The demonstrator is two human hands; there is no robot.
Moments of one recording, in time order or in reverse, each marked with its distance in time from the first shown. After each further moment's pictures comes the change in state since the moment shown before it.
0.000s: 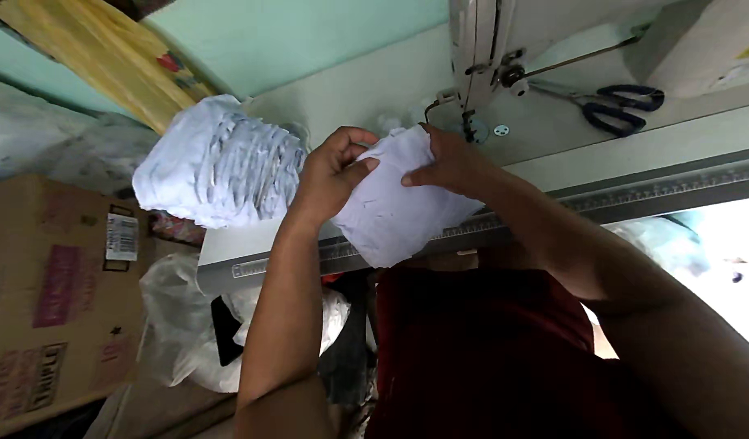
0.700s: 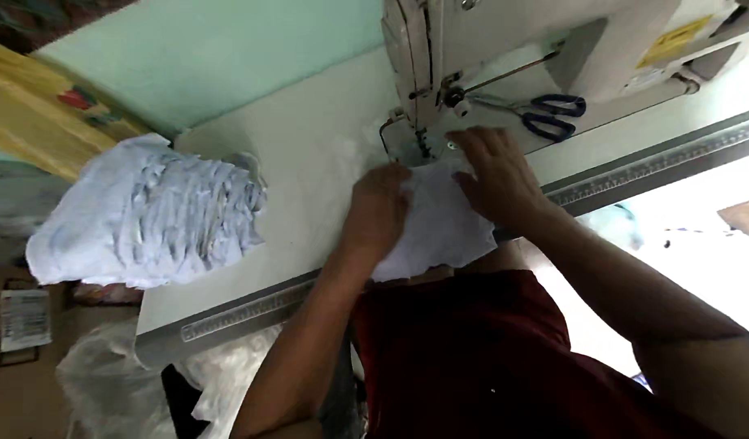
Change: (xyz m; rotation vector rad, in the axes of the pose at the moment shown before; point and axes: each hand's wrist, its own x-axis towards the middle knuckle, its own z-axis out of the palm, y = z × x) left_hand 0.025 0.013 0.101 0.493 -0.151 0.157; right_hand -0.078 0.014 -0.061 -0.850 0.315 -0.035
